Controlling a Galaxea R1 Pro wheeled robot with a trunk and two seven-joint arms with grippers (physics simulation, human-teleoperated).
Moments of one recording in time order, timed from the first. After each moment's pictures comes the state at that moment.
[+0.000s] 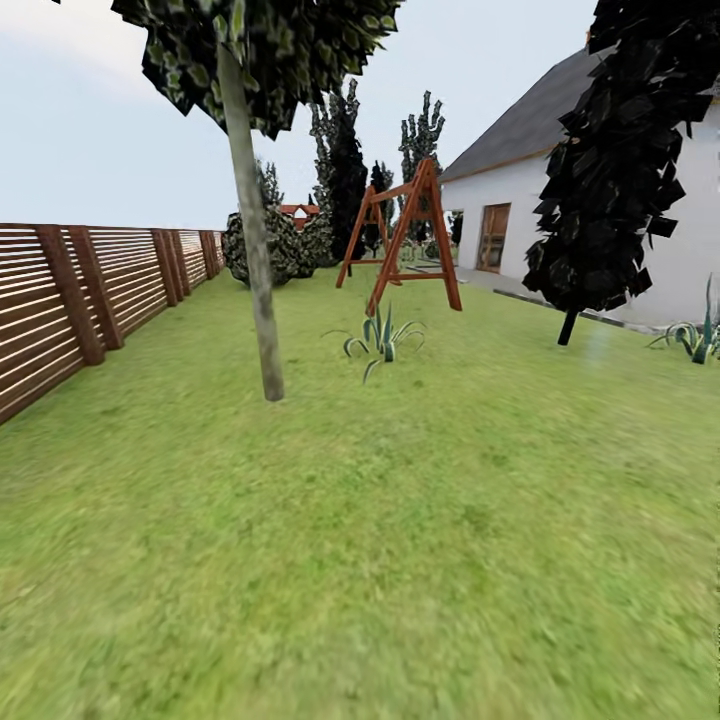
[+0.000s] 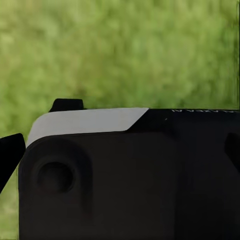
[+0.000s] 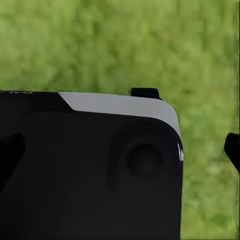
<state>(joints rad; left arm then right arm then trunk) 0.01 -0.08 0.01 -0.29 0.02 0.00 0.00 -0.07 0.02 0.01 -0.01 0.01 -0.20 0.00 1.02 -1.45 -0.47</state>
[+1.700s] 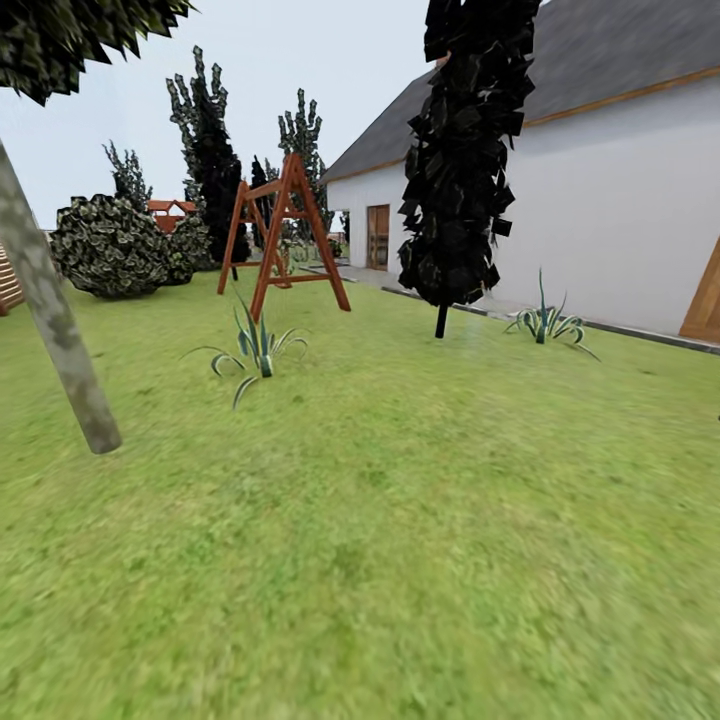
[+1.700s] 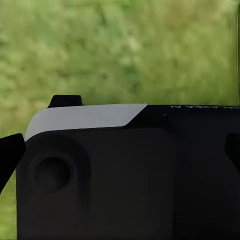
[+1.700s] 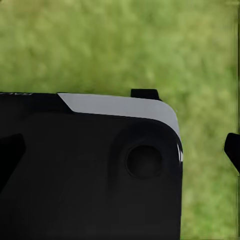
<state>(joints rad) 0.01 -0.08 0.01 -0.28 0.02 0.00 0.00 -0.07 0.02 0.01 -0.01 0.01 -0.20 0.00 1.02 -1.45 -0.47</state>
